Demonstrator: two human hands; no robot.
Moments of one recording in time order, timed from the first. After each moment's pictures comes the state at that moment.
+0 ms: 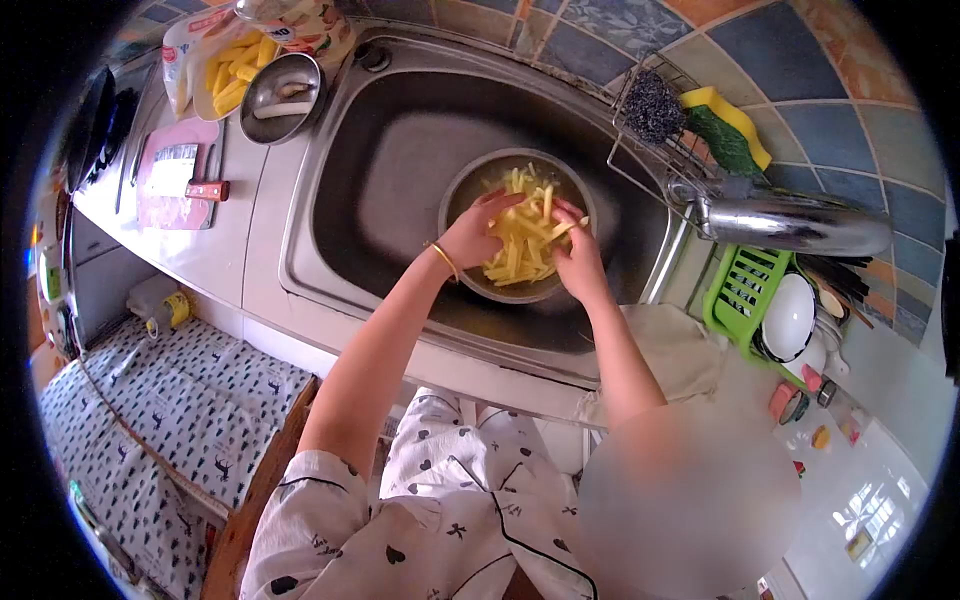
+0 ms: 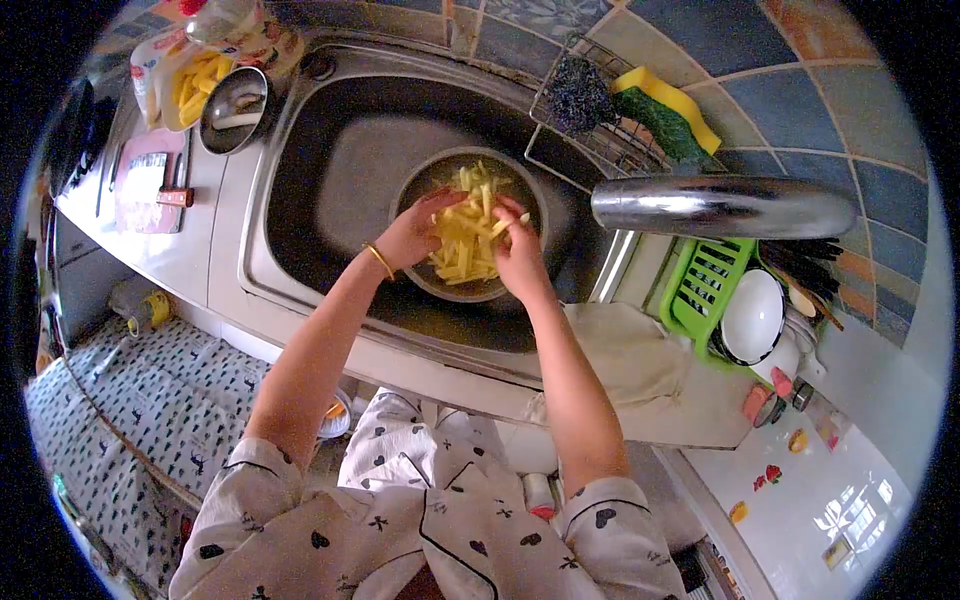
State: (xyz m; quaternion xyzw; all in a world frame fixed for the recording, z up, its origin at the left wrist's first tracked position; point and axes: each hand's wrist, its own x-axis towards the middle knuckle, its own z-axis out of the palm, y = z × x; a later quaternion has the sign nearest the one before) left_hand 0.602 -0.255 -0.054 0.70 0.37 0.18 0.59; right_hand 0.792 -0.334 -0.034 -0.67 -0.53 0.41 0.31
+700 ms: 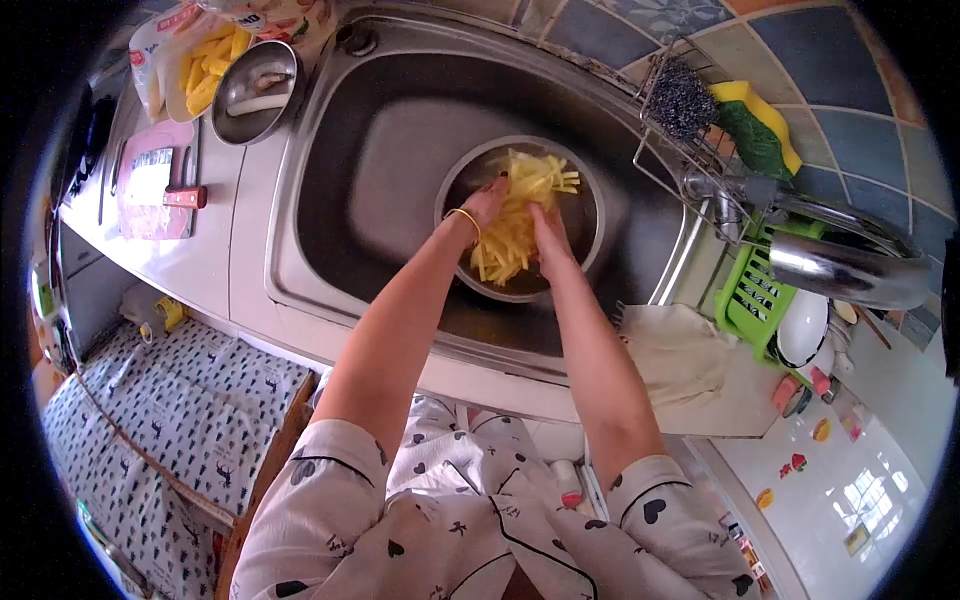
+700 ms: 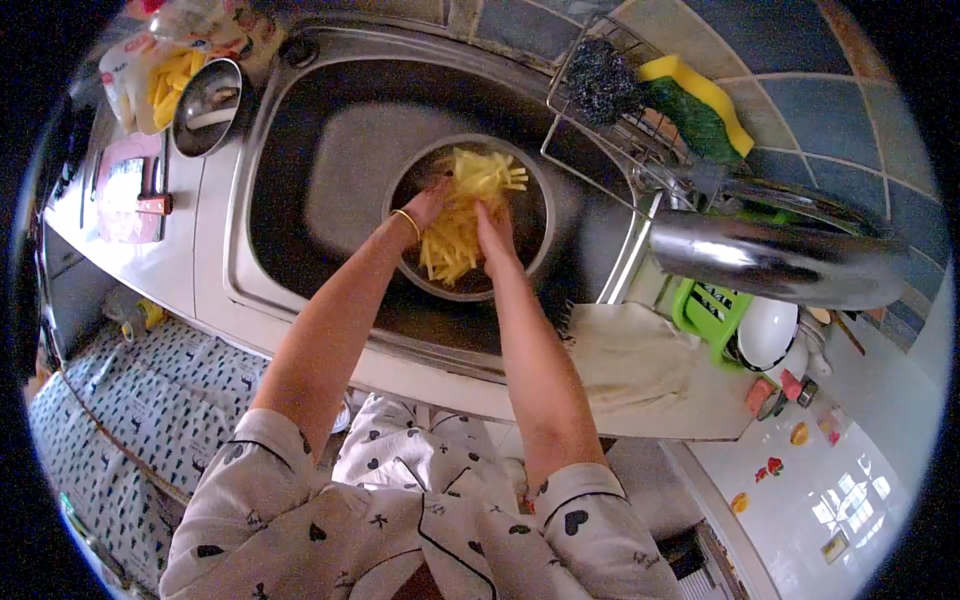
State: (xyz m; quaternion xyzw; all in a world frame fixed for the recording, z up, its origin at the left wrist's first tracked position) left_hand 0.630 -0.239 -0.193 0.47 0.53 0.00 0.71; right_hand 0.764 -0.320 -0.155 -0.74 -0.02 0.61 0.28
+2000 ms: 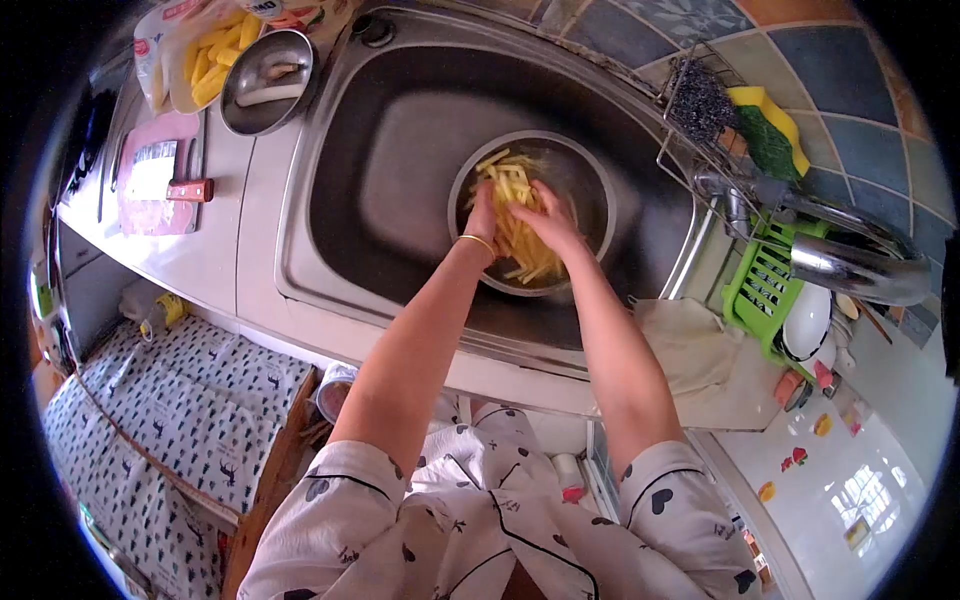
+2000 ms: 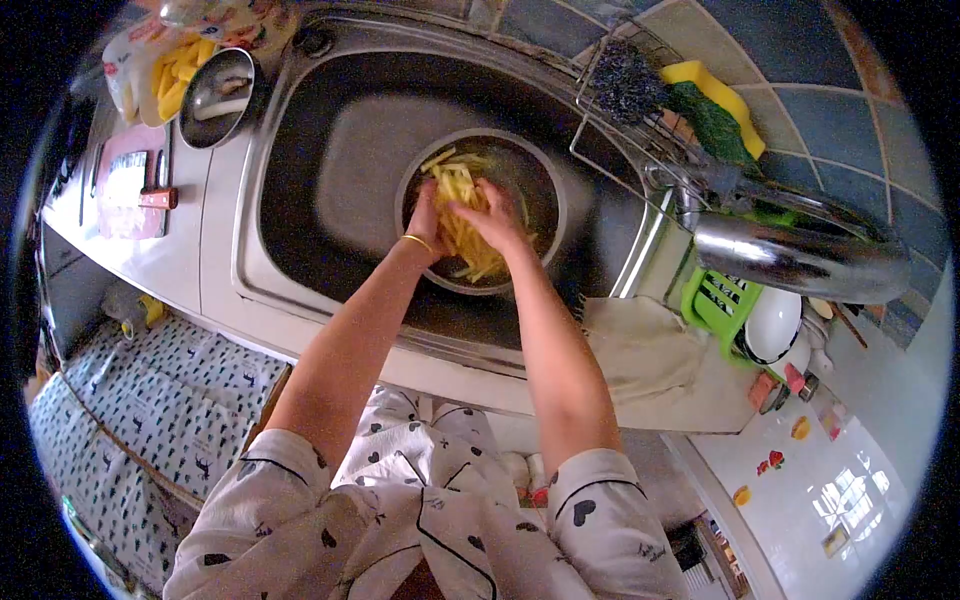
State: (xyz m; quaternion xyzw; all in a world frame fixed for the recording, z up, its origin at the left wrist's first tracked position) left_hand 0.626 -0.266 -0.135 -0.05 0.51 0.19 0.83; right_hand 0.765 -0.299 -0.143 -0.73 -0.40 0.53 0.16
